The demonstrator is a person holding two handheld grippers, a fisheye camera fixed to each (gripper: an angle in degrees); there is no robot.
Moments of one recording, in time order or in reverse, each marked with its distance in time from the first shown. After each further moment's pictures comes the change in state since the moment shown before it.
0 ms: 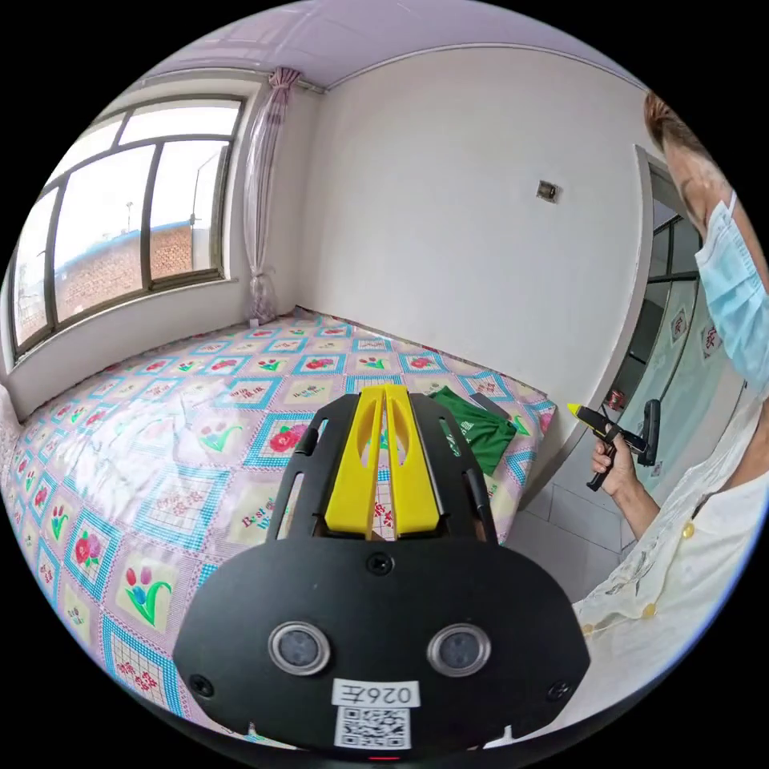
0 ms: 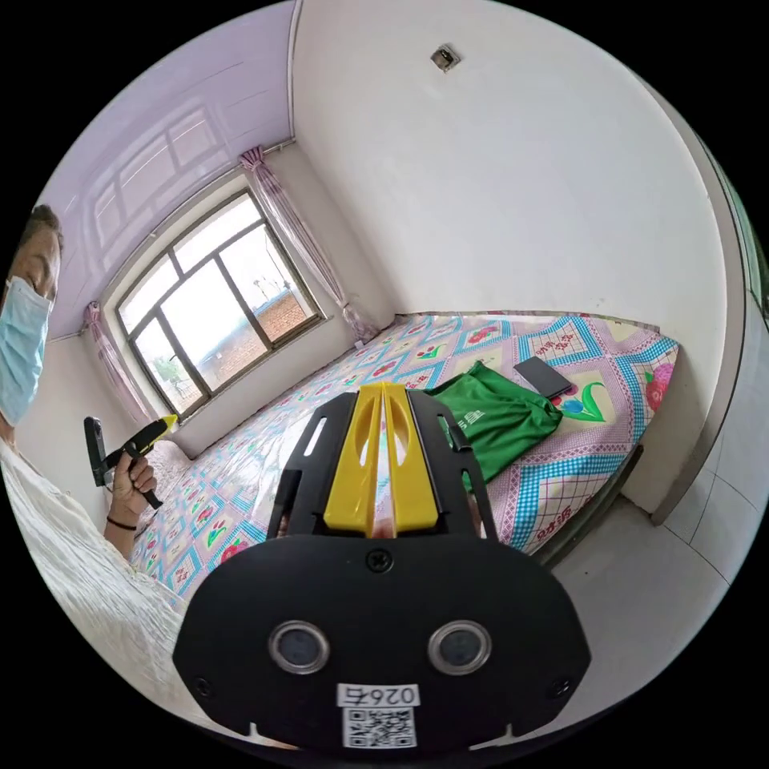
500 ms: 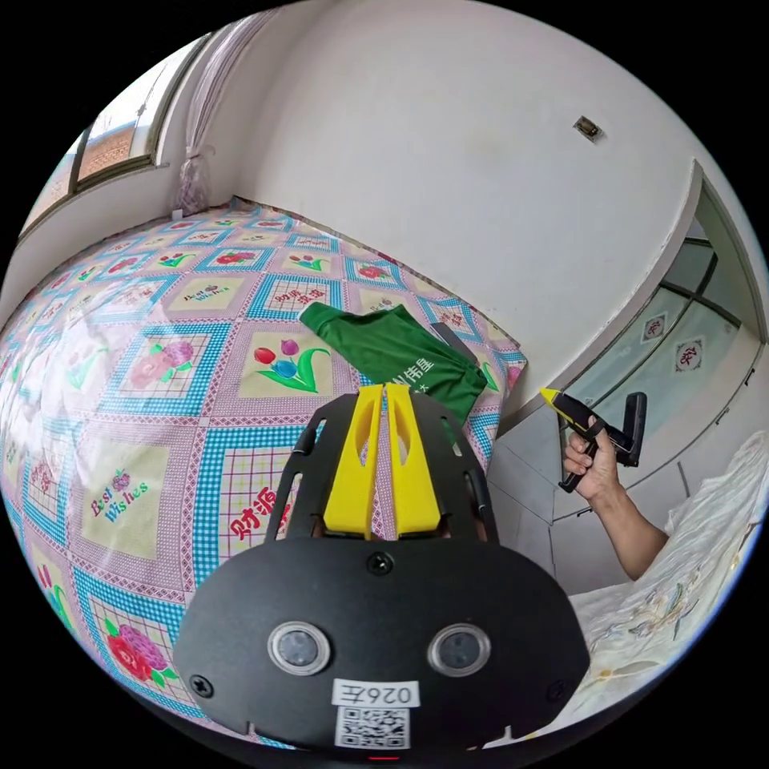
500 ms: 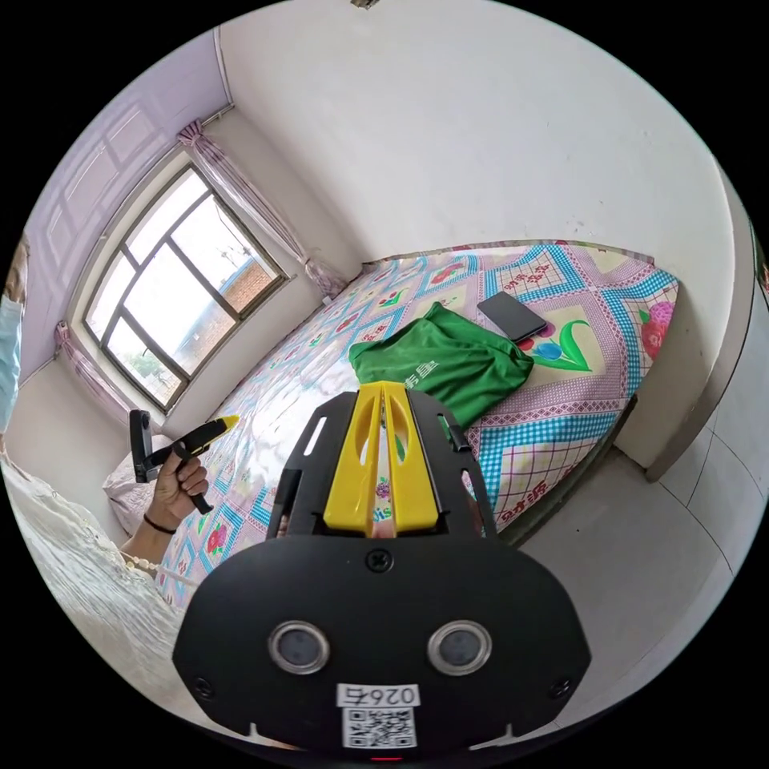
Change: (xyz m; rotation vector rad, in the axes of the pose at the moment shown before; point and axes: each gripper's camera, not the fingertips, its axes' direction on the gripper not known) left arm -0.010 -0.043 0.269 -0.292 0.235 -0.102; right arm 0.079 -0.055 0.129 -0.205 0.029 0.094
